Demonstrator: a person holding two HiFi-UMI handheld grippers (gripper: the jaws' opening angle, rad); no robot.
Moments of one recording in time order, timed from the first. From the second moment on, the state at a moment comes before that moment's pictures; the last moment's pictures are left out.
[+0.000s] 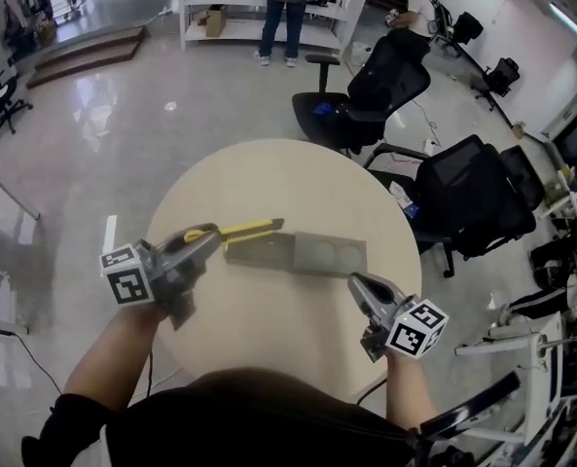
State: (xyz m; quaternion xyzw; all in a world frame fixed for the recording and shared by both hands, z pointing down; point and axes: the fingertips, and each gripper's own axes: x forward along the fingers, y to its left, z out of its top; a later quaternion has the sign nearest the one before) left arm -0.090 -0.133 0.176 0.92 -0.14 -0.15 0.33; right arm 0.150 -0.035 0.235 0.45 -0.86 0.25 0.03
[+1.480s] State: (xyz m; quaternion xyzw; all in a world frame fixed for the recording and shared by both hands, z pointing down) left arm 0.017 -0.231 0.510 0.82 -0.13 0.15 0.54; right arm 0.245 -0.283 0.412 0.44 -0.86 0.24 0.08
